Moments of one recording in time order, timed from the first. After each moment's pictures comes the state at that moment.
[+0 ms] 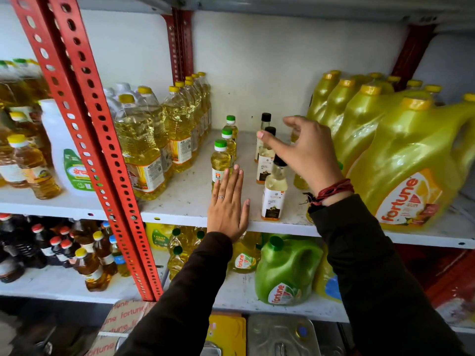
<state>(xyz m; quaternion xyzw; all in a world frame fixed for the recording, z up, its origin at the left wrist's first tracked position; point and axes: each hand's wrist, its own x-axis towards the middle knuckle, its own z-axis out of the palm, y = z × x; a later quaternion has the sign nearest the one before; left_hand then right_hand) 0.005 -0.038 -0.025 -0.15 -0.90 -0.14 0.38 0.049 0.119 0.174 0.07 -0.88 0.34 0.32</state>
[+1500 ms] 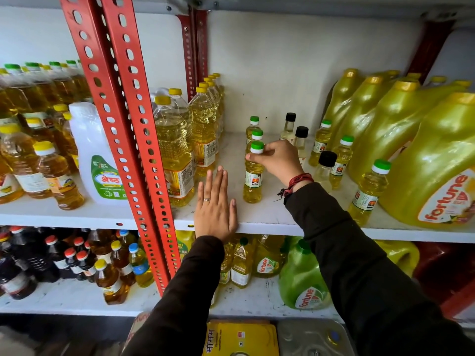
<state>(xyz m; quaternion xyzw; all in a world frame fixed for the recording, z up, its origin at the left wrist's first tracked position) -0.012 -0.147 -0.036 -0.10 -0.90 -0.12 0.41 -0.038 0.013 0.112 0.02 -0.87 0.47 0.16</state>
